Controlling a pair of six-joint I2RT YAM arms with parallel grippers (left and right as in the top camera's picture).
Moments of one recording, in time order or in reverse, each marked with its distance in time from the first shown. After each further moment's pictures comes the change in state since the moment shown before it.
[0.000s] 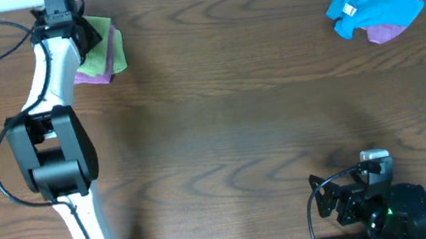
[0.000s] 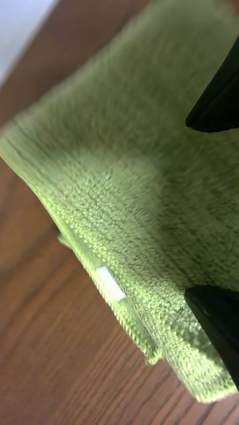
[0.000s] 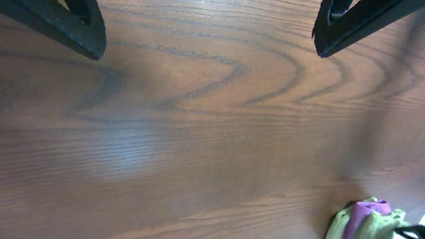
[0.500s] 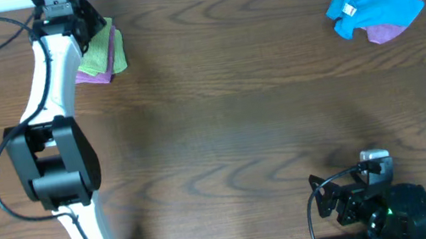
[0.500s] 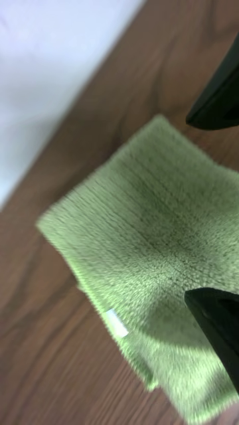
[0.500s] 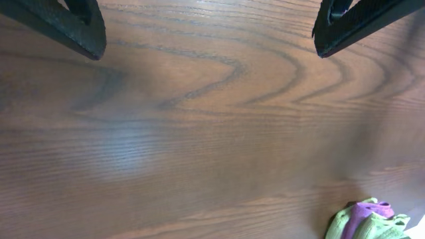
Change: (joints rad) left arm -0.038 -0.084 0.000 0.018 0.060 -0.031; right arm 0.000 0.000 0.000 0.000 0.000 0.000
